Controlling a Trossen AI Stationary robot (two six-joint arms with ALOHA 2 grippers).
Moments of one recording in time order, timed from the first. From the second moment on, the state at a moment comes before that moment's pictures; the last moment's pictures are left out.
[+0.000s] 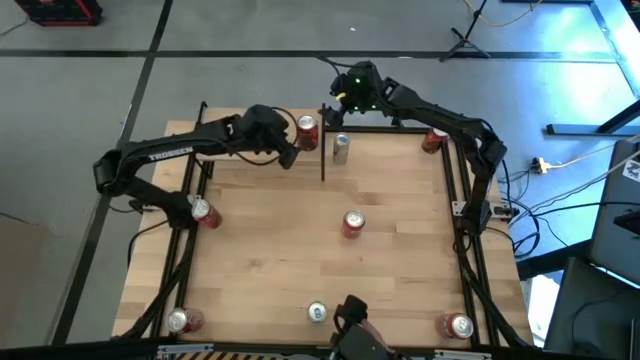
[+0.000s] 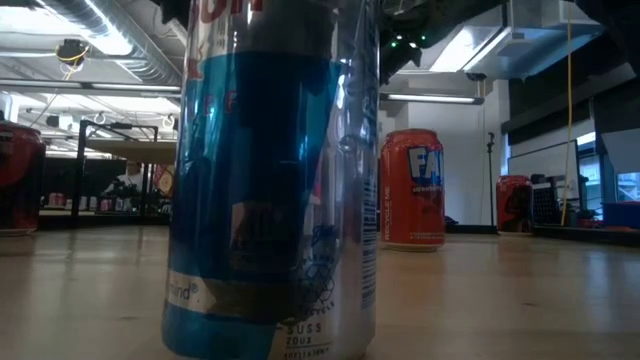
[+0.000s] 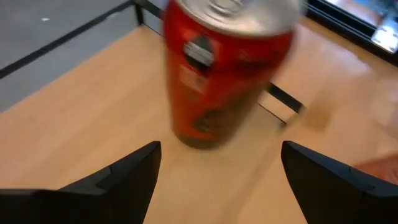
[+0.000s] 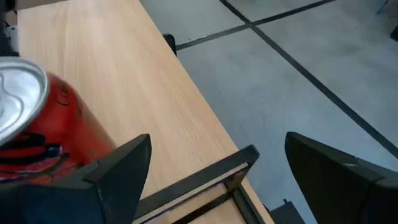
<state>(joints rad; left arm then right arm) 0.46 1.36 1.13 -0.46 -0.12 -0.26 -0.60 1.89 1.72 -0.39 -0.14 -0.11</state>
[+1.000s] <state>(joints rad) 0.54 1.37 1.13 -0.41 -0.28 -0.30 -0.52 1.87 1.72 -0.49 -0.12 -0.16</state>
